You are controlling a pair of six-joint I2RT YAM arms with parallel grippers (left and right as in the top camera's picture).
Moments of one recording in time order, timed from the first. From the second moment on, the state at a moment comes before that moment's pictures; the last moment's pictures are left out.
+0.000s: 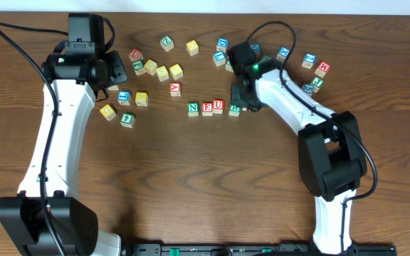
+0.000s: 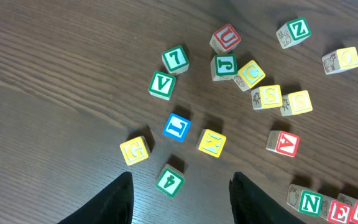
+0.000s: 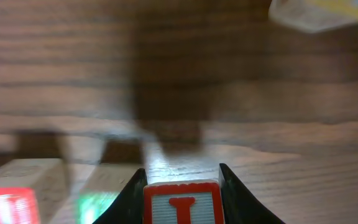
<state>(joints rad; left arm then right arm) -0.01 1.66 1.56 -0.93 -0.11 -0.33 0.44 2.14 1.61 -0.82 0.15 0.49</state>
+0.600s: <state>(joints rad) -0.01 1.66 1.56 -0.93 -0.11 -0.33 0.44 2.15 1.57 -0.77 0.15 0.47</state>
